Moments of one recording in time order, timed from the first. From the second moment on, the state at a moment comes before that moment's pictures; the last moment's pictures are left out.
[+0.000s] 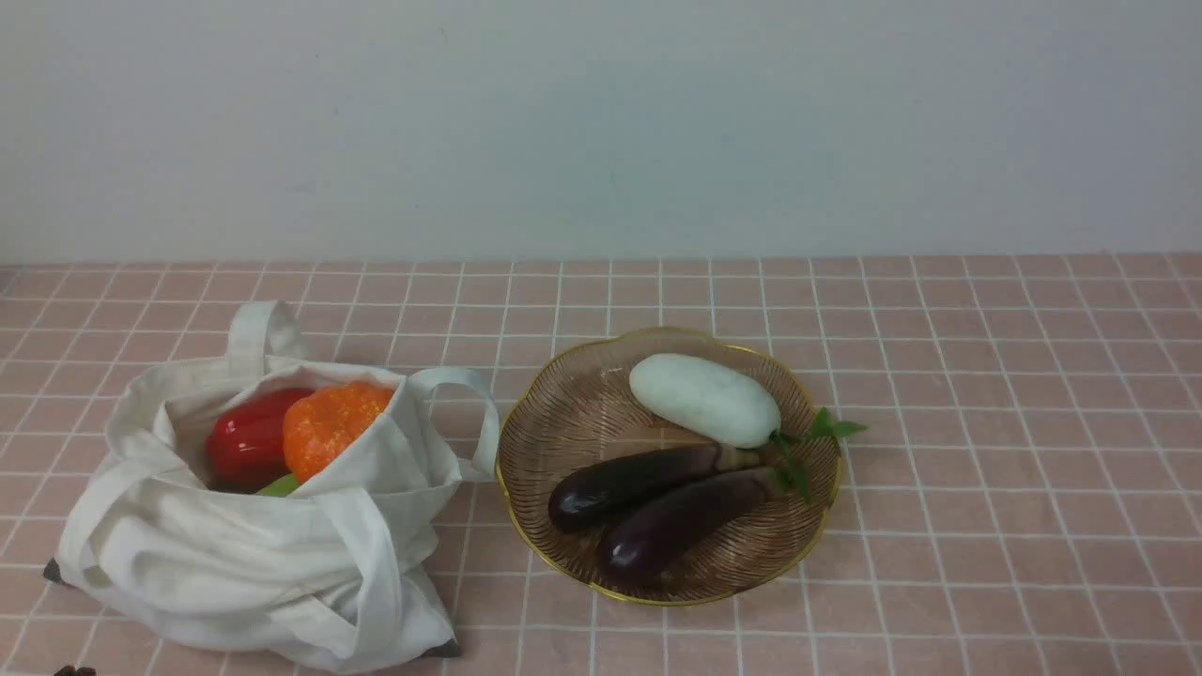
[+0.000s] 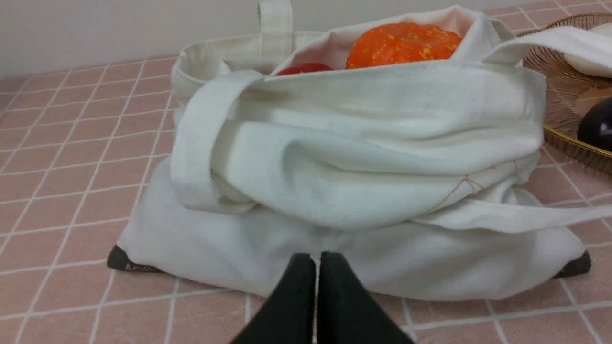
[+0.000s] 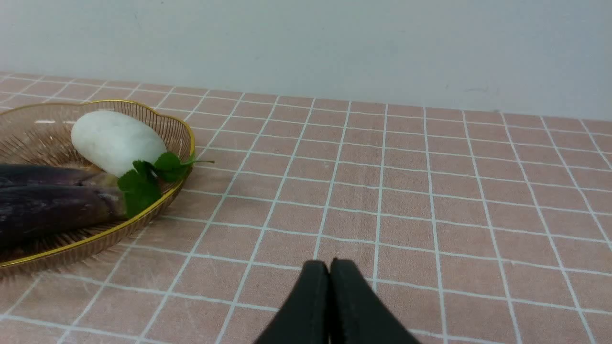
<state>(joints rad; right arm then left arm) 0.07 -0.01 0.02 0.08 0.37 -0.10 -0.03 -0.01 0.03 -0.16 0.37 0.22</state>
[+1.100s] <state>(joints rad) 0.07 -0.01 0.02 0.08 0.37 -0.10 -0.03 -0.01 0.03 -0.63 0.16 0.03</state>
